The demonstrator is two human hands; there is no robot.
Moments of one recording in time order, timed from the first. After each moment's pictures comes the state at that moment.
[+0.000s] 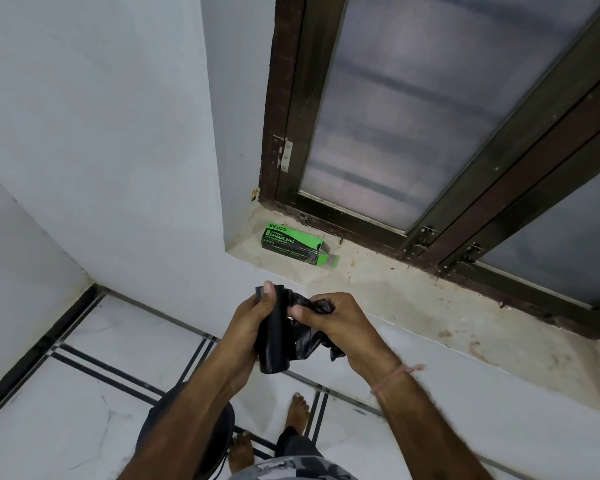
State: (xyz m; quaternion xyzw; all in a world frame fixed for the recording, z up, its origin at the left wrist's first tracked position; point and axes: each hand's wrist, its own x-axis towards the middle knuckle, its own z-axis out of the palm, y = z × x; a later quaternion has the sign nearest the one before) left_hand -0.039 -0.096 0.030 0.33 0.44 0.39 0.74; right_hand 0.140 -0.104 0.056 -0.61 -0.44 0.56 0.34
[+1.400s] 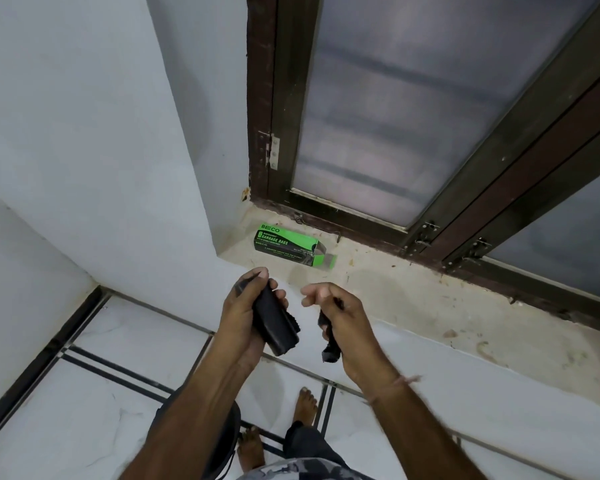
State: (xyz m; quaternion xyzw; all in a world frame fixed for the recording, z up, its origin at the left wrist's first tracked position) left_hand -0.008 -0.056 0.029 0.11 0.40 0.52 0.75; right_hand 0.153 -0.097 0.044 -0.60 -0.39 0.54 0.45
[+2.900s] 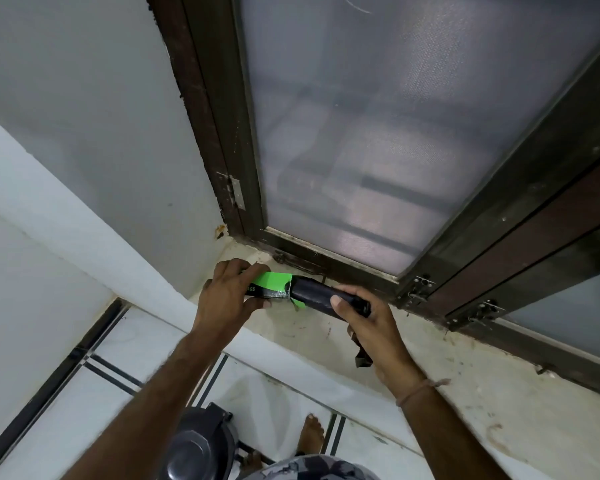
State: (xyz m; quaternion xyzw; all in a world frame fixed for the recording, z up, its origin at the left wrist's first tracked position) left_hand 0.032 0.072 0.016 0.77 0.61 0.13 0.15; right_hand 0.288 0.010 0.006 -0.59 -0.36 0.55 0.46
